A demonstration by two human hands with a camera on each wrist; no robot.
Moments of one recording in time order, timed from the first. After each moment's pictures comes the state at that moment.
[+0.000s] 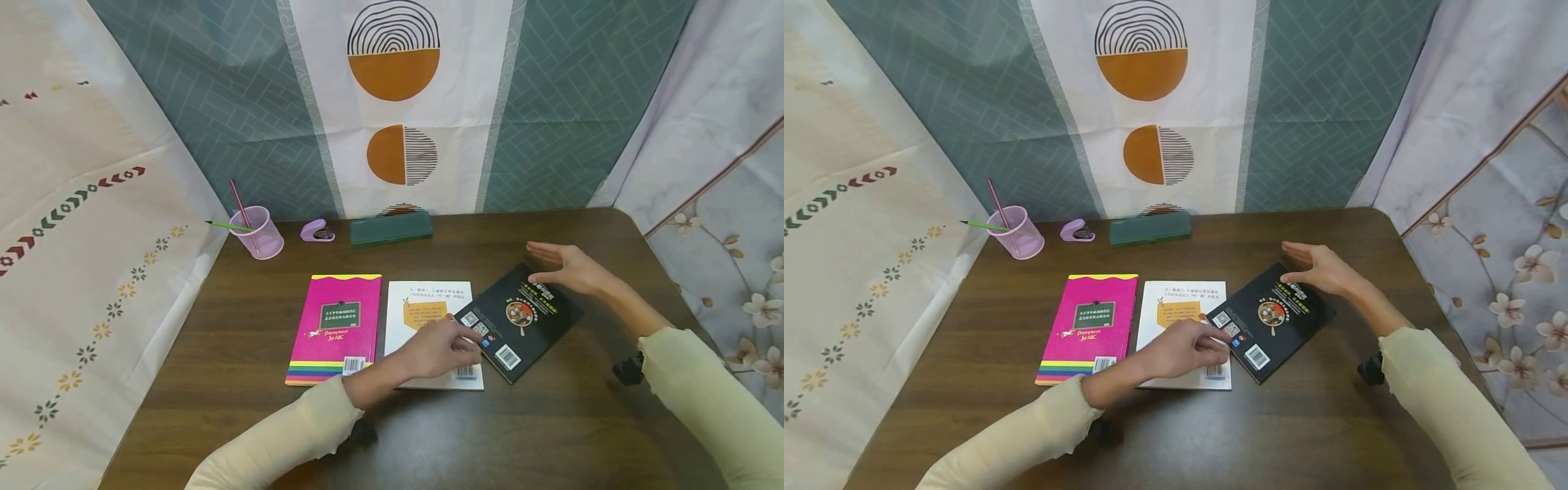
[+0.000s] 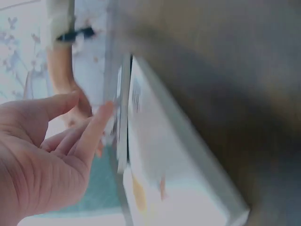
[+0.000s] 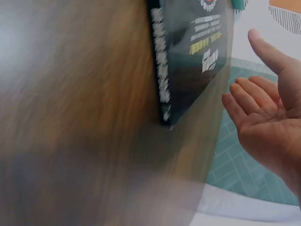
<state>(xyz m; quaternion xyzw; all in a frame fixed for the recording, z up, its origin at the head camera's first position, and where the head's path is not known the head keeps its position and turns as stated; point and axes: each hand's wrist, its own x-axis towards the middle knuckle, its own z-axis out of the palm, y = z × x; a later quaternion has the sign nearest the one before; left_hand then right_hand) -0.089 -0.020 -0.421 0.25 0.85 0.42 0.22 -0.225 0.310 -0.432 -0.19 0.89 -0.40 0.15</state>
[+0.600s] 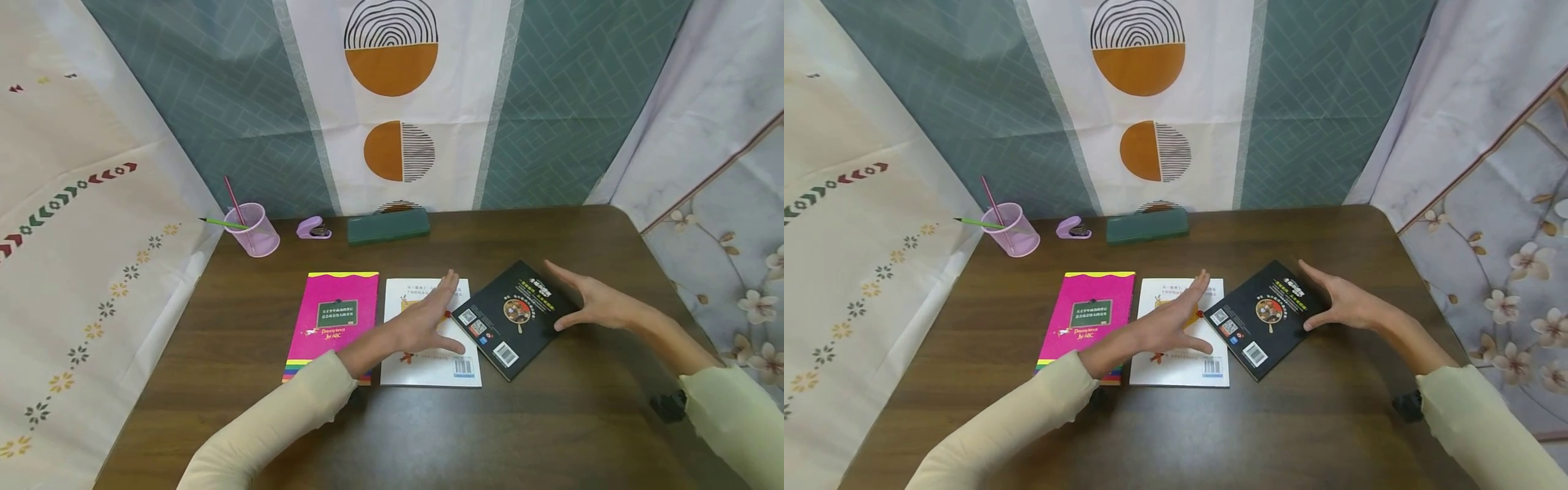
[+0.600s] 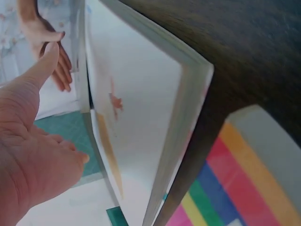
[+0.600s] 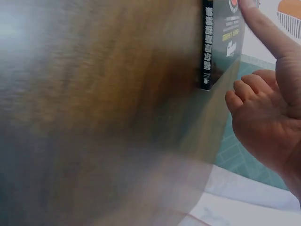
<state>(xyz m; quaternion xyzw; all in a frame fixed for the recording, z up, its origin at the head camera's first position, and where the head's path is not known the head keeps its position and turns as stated) -0.134 -0.039 -0.438 0.30 0.88 0.33 0.18 -0.172 0.342 -0.441 -0.23 0.89 -0.36 0.18</state>
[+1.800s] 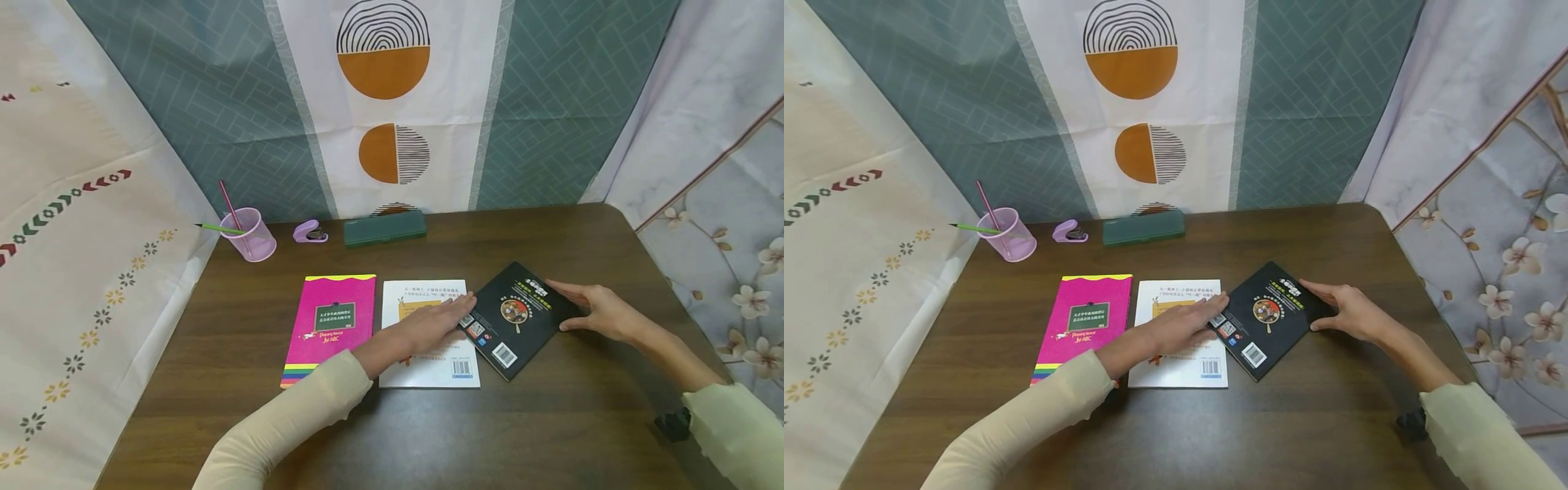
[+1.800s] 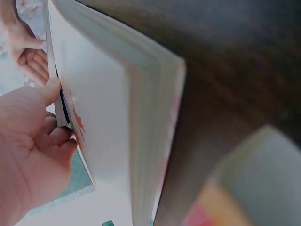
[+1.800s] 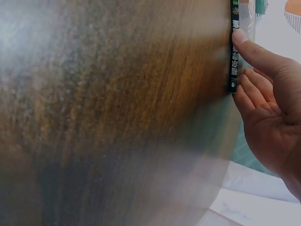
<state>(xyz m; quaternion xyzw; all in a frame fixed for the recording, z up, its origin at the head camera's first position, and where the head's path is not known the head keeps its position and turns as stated) -0.140 -0.023 -0.457 0.39 0.90 0.15 0.15 -0.152 0.353 -0.457 -0.21 0.91 -0.34 0.13</state>
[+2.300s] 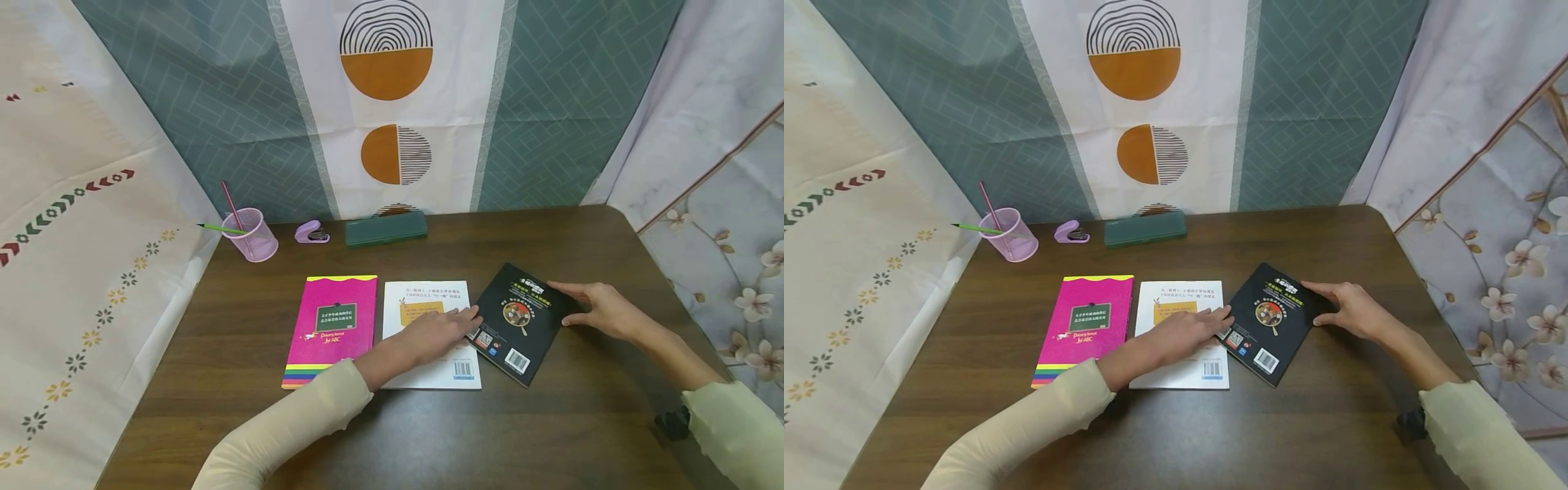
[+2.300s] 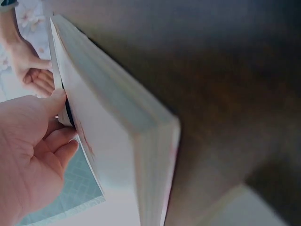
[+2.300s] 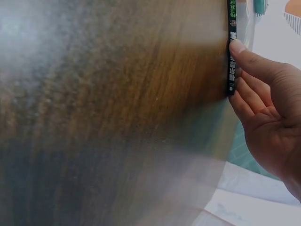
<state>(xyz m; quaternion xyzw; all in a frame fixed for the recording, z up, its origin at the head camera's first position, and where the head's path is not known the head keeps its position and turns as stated) -0.125 -0.015 -0.453 0.43 0.90 0.05 0.08 -0.156 0.351 -0.454 -0.22 0.92 -0.31 0.10</state>
